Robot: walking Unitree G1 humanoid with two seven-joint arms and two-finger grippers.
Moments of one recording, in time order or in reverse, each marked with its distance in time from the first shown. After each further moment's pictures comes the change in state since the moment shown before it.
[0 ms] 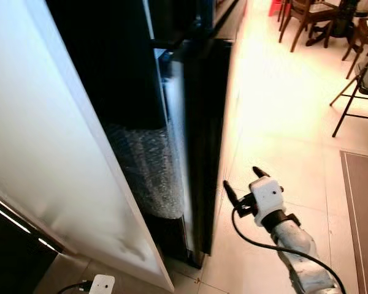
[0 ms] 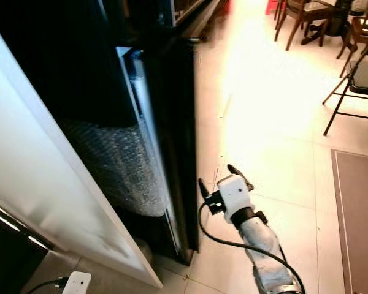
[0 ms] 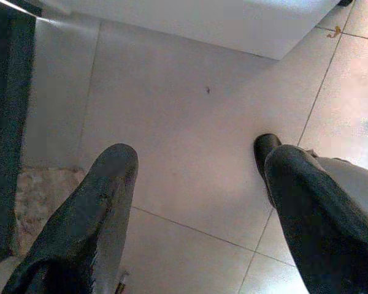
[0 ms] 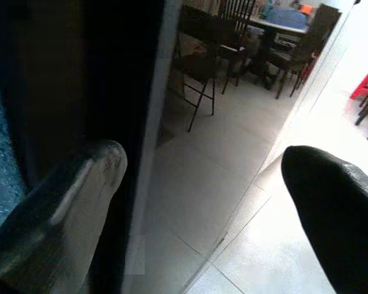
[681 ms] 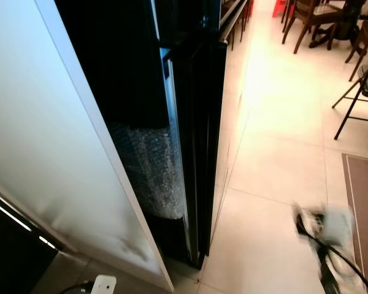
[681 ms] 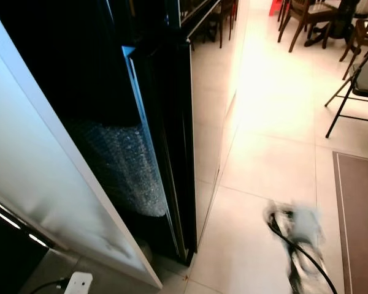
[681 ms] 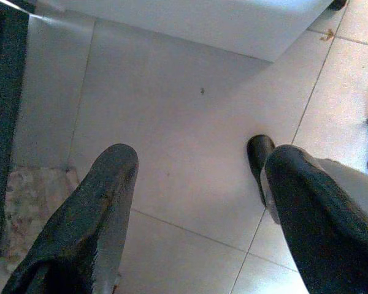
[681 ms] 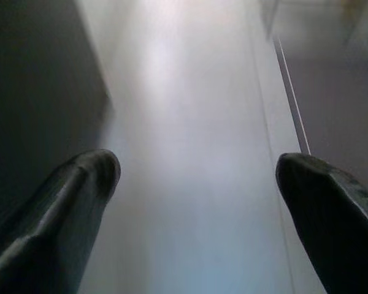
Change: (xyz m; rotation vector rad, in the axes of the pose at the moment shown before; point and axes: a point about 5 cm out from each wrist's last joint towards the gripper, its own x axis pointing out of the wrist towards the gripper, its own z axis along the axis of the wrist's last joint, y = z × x) left arm 0.000 -0.005 0.001 -0.009 -0.008 -0.013; right arm -0.086 -0.076 -0.120 0.412 0.509 -0.613
